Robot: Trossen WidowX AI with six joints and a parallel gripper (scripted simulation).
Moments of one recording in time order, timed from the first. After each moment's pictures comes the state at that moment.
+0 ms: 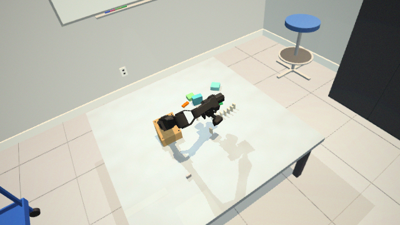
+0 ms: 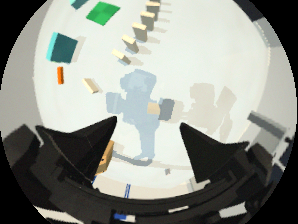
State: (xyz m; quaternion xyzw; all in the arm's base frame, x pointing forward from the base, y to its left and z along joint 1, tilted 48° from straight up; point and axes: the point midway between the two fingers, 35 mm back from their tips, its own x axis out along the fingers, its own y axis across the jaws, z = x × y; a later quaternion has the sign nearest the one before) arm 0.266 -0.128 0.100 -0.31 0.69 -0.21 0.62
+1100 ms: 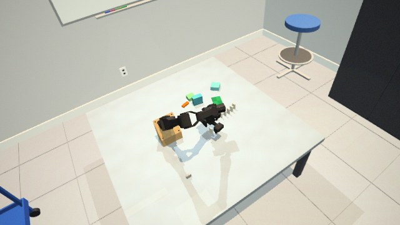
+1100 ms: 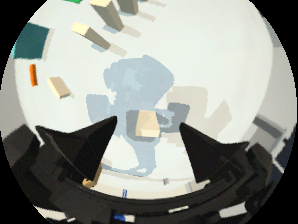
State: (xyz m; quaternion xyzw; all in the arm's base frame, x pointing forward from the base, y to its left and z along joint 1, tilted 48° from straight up) arm 0.260 -0.187 0.060 -0.34 0.69 -0.23 0.60
